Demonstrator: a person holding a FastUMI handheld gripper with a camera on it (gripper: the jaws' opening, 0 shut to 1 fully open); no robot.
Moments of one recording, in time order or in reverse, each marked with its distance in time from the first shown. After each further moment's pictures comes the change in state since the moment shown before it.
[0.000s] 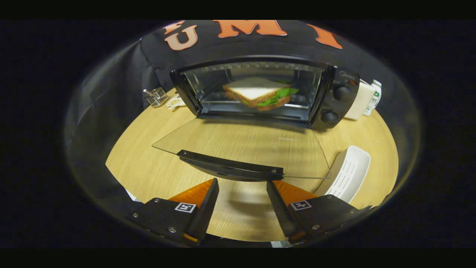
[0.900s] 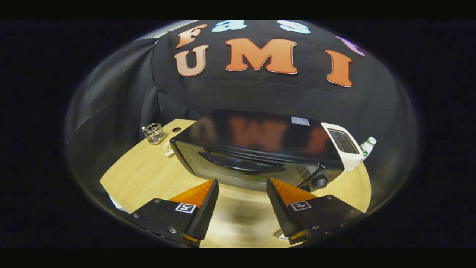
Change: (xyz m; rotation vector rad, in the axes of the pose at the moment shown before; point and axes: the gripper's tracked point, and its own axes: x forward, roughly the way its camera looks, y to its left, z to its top) arm -0.023 -0.008 0.167 -0.069 -0.283 -0.069
